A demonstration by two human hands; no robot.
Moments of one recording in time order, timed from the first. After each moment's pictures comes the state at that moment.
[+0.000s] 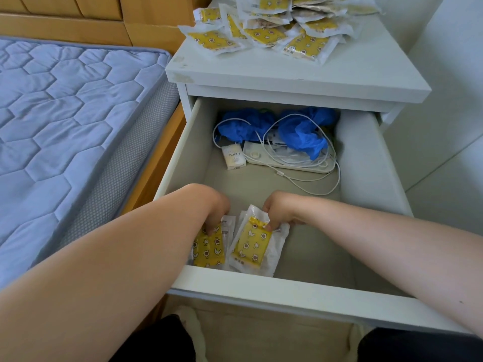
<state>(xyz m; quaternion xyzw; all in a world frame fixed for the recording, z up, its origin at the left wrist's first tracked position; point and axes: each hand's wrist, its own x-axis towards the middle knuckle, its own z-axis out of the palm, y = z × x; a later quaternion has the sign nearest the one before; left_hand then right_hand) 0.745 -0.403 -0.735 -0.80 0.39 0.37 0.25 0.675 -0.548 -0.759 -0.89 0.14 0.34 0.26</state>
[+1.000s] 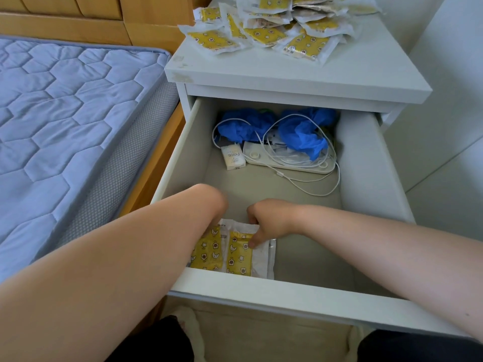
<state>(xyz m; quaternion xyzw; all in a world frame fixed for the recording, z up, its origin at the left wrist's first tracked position) 0.740 -0.408 -0.734 -0.78 0.39 0.33 0.36 0.667 -0.530 -0.766 -0.95 -0.05 0.29 0.10</state>
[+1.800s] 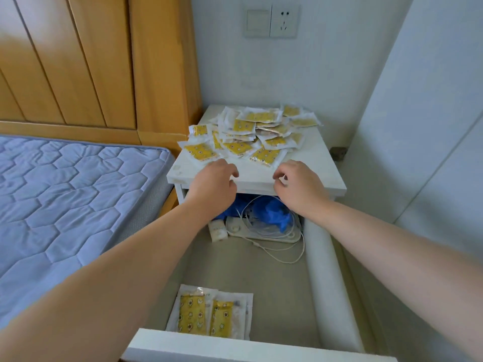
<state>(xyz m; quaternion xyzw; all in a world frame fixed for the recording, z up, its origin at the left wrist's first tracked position) 0.760 -0.449 -0.577 -0.91 0.34 -0.08 -0.22 0.669 -0.619 -0.577 -0.96 0.11 -0.18 0.19</state>
